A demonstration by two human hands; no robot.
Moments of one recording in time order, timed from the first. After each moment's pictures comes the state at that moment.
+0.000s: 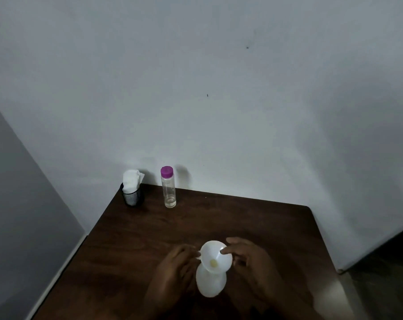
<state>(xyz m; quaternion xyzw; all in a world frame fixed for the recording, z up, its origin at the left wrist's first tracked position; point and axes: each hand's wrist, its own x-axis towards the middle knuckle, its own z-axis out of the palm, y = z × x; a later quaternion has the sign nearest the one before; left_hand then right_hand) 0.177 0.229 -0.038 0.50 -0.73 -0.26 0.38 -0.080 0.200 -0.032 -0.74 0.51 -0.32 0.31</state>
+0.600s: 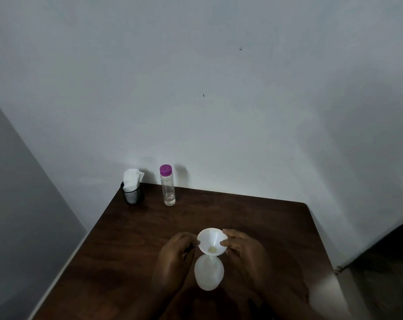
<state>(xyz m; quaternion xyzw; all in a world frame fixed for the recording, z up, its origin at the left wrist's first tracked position) 0.162 0.219 -0.034 0.53 -0.71 -0.17 0.43 -0.073 0.195 -0.042 -0.76 0.53 -0.32 0.22</state>
